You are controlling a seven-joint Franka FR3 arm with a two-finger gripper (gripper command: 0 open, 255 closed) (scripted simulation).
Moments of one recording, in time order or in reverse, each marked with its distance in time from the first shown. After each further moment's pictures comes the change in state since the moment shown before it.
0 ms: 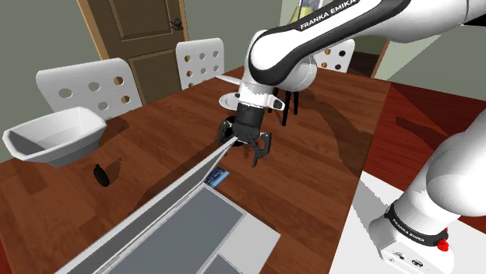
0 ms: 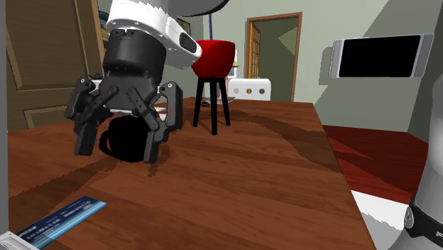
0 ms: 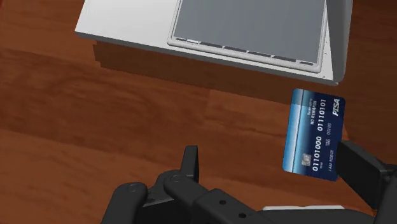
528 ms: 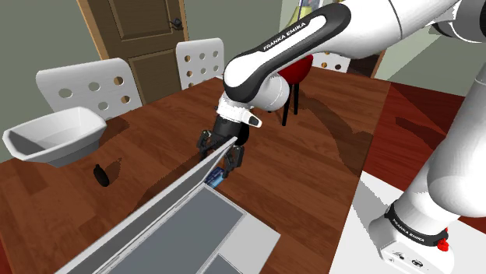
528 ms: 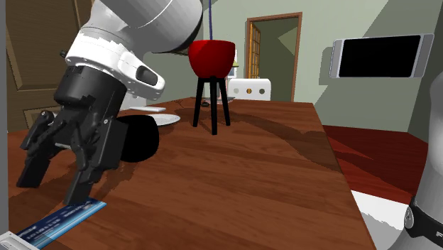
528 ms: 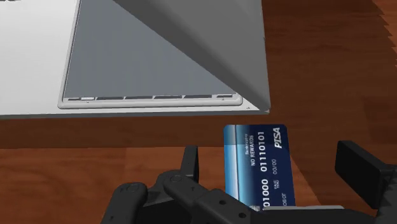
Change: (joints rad) arm 0.034 0.245 0.032 0.120 0.081 0.197 0.152
